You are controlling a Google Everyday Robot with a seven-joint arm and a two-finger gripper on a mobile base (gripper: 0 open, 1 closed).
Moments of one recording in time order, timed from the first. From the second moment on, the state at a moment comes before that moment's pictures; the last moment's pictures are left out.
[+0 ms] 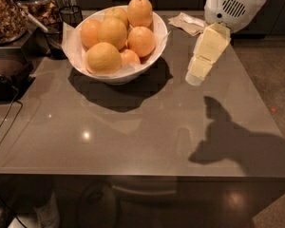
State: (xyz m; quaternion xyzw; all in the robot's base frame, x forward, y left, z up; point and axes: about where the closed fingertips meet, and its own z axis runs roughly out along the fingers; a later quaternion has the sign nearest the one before) arm 0.517 -0.131 0.984 -0.56 0.82 0.05 0.15
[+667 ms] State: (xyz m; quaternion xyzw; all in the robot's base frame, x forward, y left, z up) arm 0.573 -0.094 0.991 -0.51 0.83 0.12 0.17
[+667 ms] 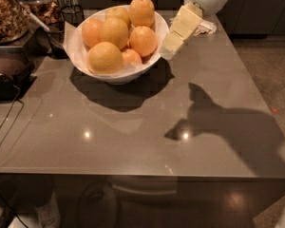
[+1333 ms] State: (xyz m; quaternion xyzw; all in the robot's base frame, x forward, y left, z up) arm 0.614 -0.043 1.003 -0.52 0.82 0.13 0.20
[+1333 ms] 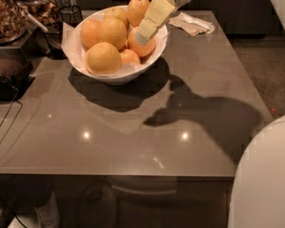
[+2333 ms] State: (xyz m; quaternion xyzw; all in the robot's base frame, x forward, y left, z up) arm 0.651 0.021 1.005 -0.51 0.81 0.20 0.21
